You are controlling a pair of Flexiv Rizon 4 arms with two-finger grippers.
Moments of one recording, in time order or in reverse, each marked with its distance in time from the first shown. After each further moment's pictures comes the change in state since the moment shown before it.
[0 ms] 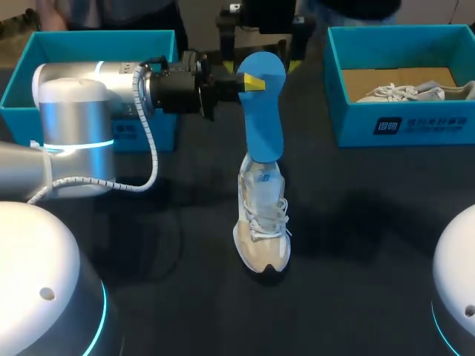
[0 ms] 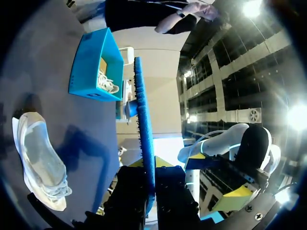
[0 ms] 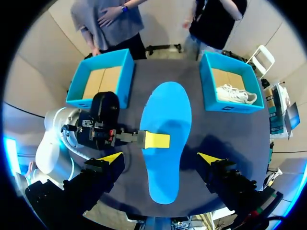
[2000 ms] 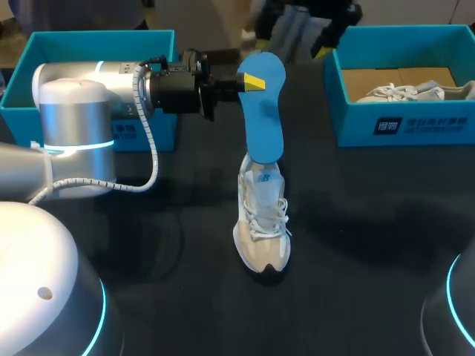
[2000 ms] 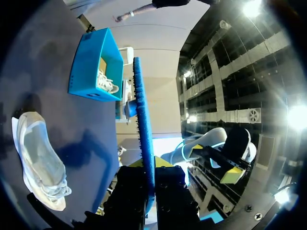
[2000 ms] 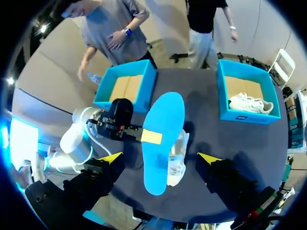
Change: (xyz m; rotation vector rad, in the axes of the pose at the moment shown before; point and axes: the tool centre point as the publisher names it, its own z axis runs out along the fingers) left arm 0.000 0.000 0.000 0.000 0.000 0.000; right arm -0.045 0.000 -0.039 -0.066 0.292 -0.076
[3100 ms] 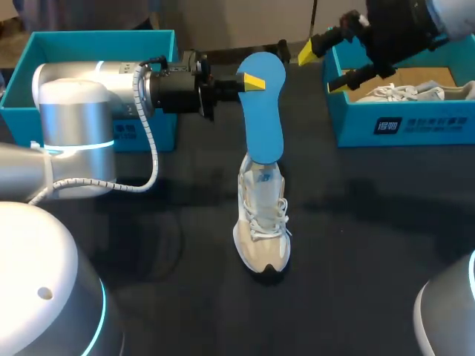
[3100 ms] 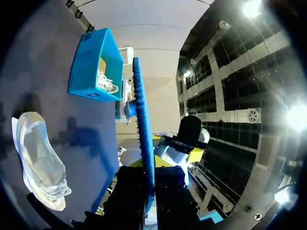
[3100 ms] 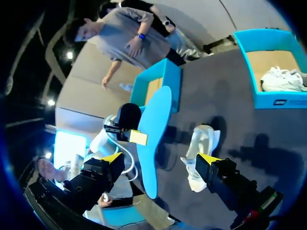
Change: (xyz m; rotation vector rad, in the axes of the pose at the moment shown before) left arm 0.000 0.000 0.000 0.000 0.000 0.000; right arm -0.064 -0.005 0.040 -0.008 0.541 0.117
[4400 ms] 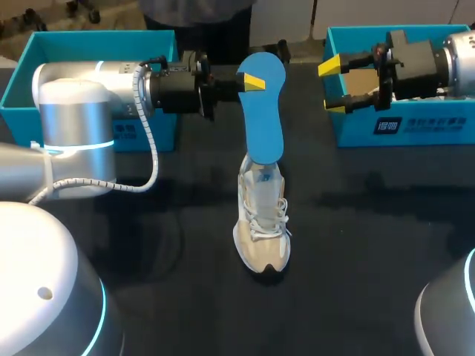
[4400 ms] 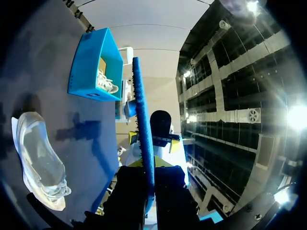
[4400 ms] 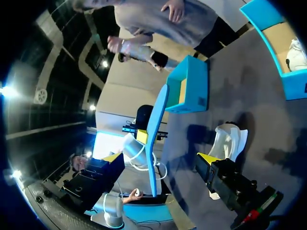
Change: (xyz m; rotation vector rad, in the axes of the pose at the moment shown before) left arm 0.000 0.000 0.000 0.000 -0.001 0.005; right arm -0.037 -0.001 0.008 0.001 0.417 0.044
